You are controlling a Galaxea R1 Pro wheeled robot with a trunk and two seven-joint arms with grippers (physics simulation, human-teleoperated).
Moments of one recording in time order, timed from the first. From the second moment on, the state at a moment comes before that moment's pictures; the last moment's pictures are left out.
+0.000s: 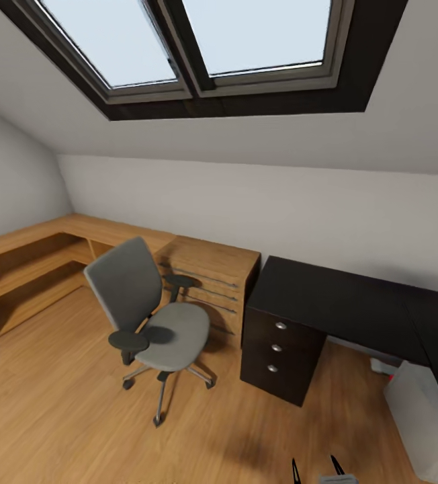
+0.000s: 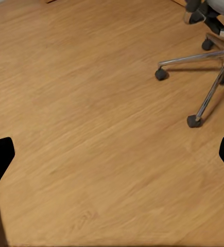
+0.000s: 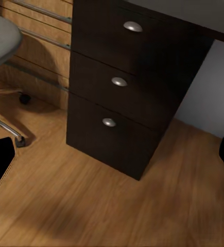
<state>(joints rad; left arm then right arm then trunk) -0.12 -0.06 -0.65 -0.02 0.94 -1.05 0.37 -0.32 0.01 0.73 0.02 -0.36 -1.04 -0.36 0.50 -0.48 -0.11</state>
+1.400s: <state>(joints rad) -0.07 0.14 -0.66 -0.02 0.91 -1.05 -0.18 -0.27 -0.04 0.73 0.02 -0.16 -1.04 -0.45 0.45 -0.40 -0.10</state>
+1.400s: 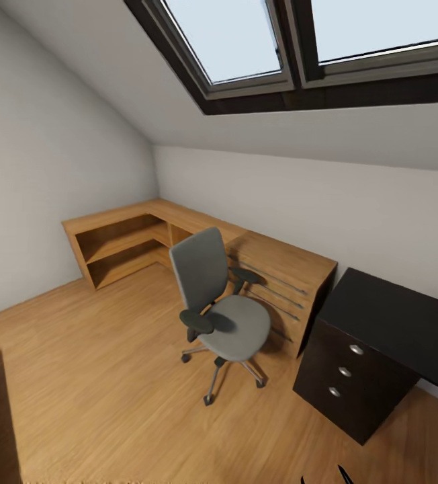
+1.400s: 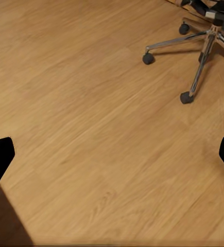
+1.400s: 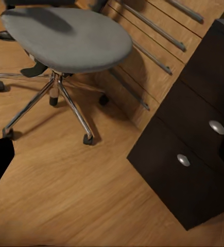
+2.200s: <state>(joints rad) -0.07 0.13 -0.66 -0.02 0.91 -1.05 -0.18 -0.27 -0.03 0.73 0.02 -0.13 -1.04 -0.46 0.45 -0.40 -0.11</state>
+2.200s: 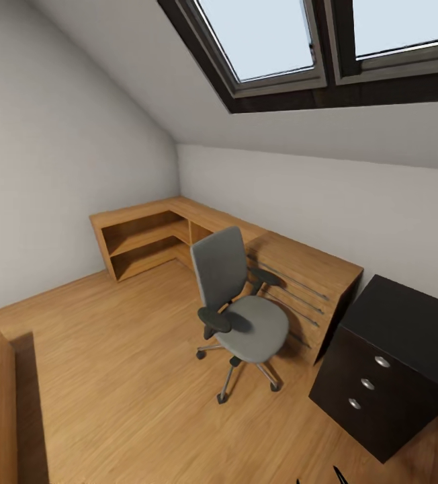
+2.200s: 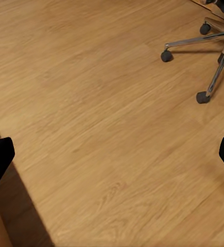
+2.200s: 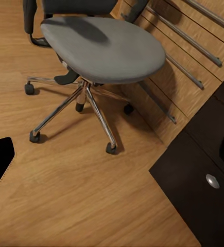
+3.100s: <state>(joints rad) -0.07 0.12 -0.65 -0.02 0.93 -0.86 -0.10 -0.27 -0.01 0.73 0.02 -0.14 -1.03 -0.46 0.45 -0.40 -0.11</state>
